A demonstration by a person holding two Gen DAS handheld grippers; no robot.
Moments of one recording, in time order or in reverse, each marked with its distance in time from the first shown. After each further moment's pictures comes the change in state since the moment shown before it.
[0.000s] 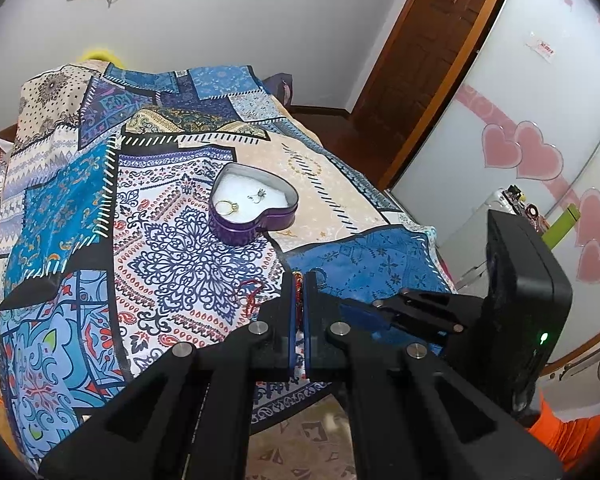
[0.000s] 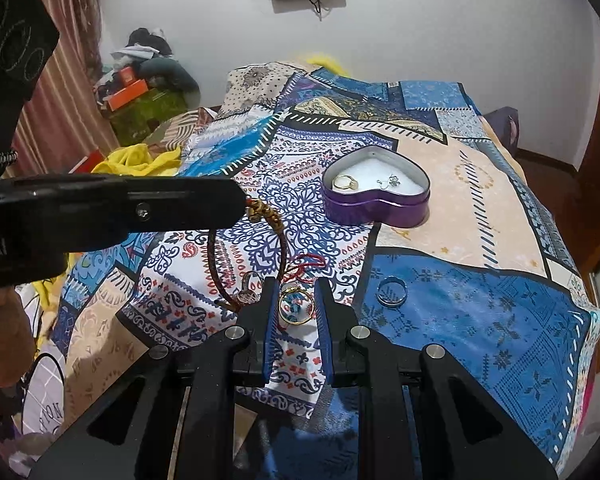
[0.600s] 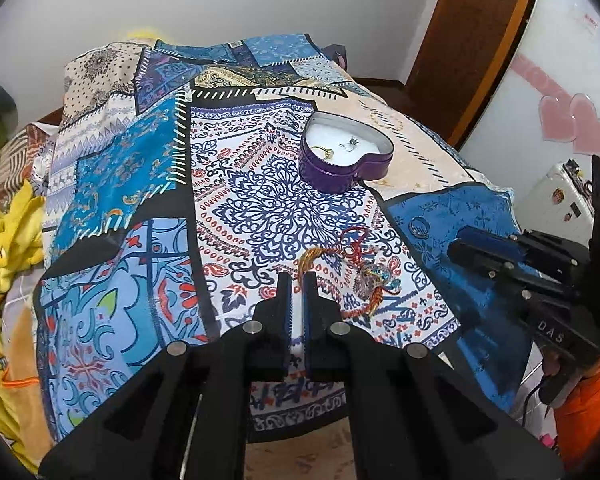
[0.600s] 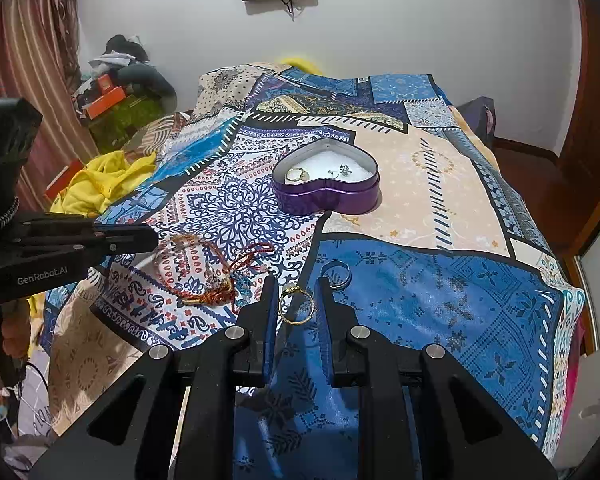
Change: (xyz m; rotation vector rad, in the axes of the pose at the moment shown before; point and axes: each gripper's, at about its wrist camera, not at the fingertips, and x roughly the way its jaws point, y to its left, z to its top) left arm 0.012 0.044 -0.031 0.019 0.098 0.212; right arm -0.013 -0.025 -0.007 0.046 0.001 -0.061
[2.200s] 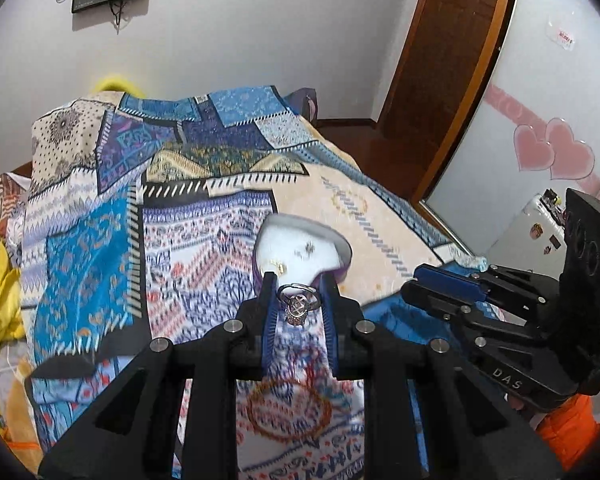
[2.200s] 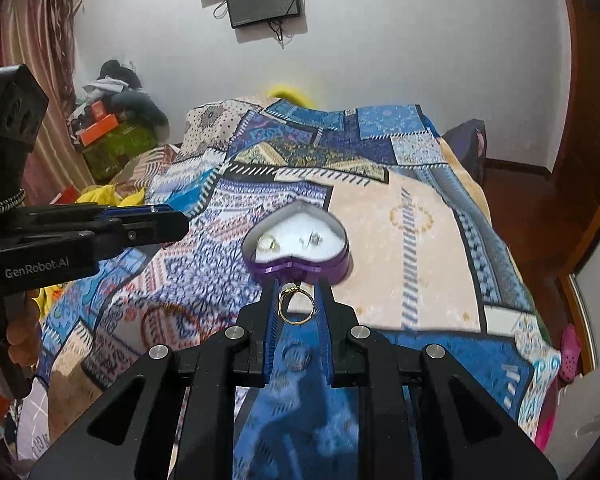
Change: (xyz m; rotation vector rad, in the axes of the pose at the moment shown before) left arm 0.003 -0.023 0.086 0.036 -0.152 -0.089; right arm -0.002 -0.024 0.047 0.010 -0.097 -0.019
